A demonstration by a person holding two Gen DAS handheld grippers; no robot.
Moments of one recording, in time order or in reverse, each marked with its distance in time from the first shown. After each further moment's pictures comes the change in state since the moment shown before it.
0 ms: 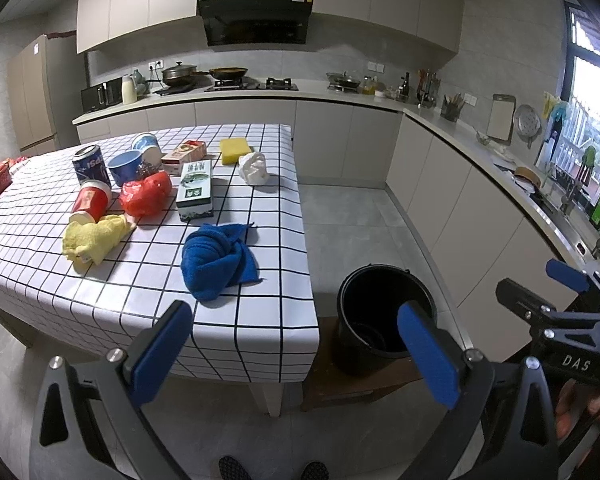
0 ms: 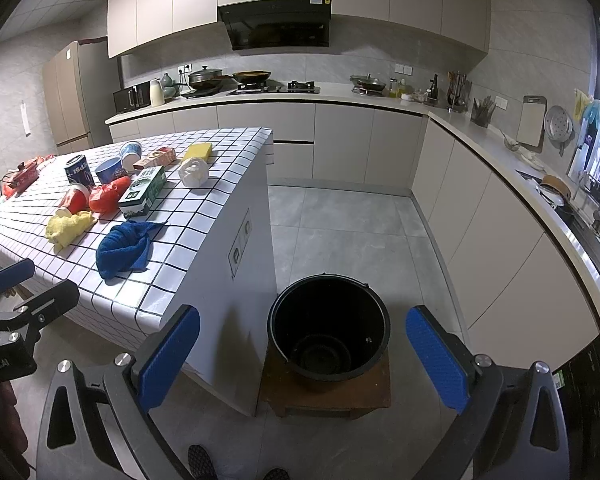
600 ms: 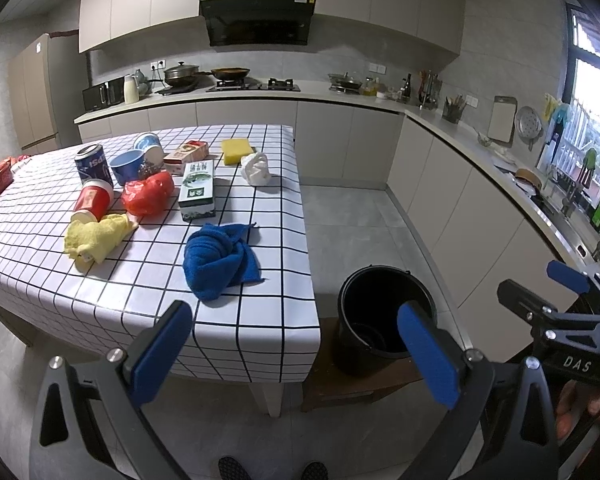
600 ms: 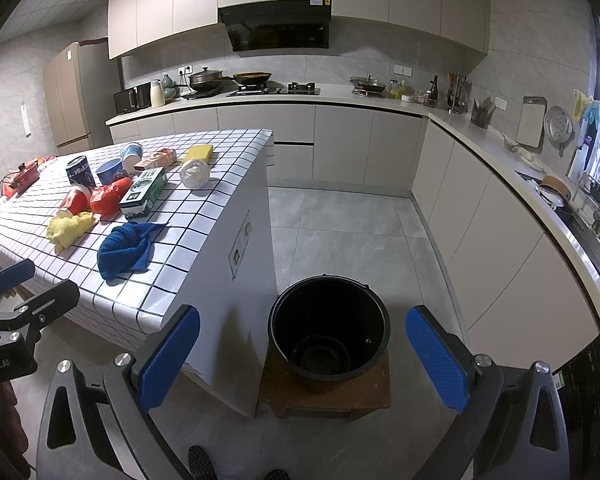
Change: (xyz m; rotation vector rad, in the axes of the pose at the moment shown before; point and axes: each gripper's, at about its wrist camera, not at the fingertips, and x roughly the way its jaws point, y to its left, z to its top) left arm -0.002 -0.001 -0.001 -0.006 -0.003 0.003; right arm 0.000 -0.001 0.001 -0.001 -0.003 0.002
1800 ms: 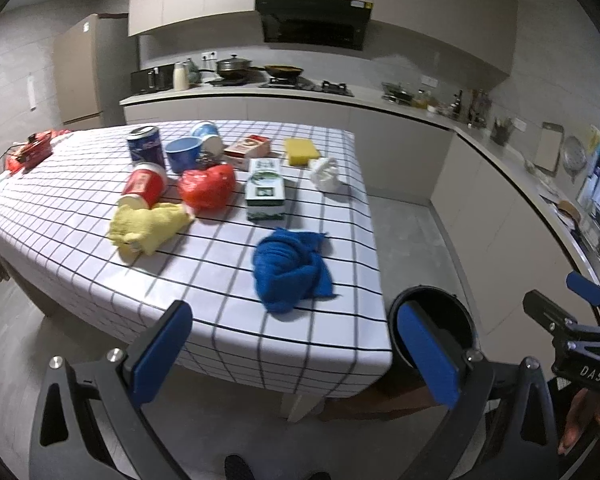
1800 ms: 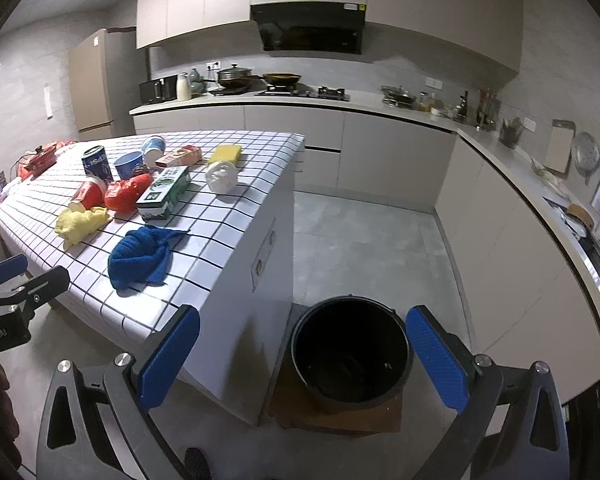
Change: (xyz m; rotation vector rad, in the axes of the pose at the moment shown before) left arm 0.015 0.055 0.007 -0.120 -0.014 0.146; right arm 0.034 0.035 0.023 -0.088 -0.021 0.075
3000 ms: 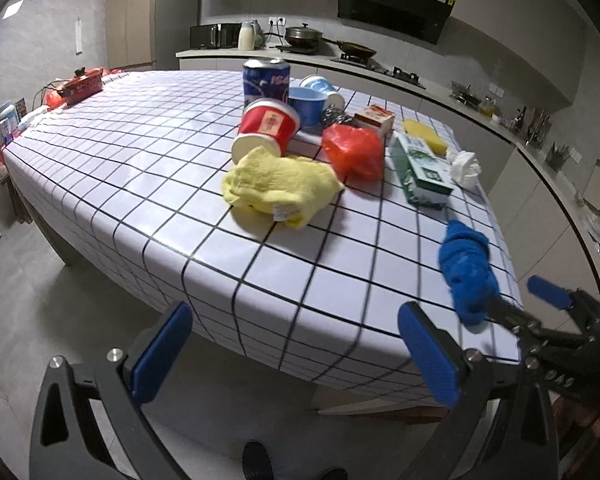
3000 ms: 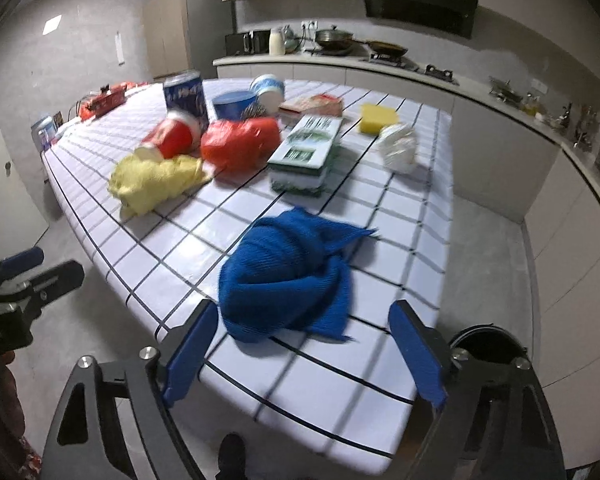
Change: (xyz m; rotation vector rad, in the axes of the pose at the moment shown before) left arm 0.069 0.161 -0.010 -0.156 0.097 0.093; right arm 0.129 0.179 0.020 -0.176 0.140 0.263
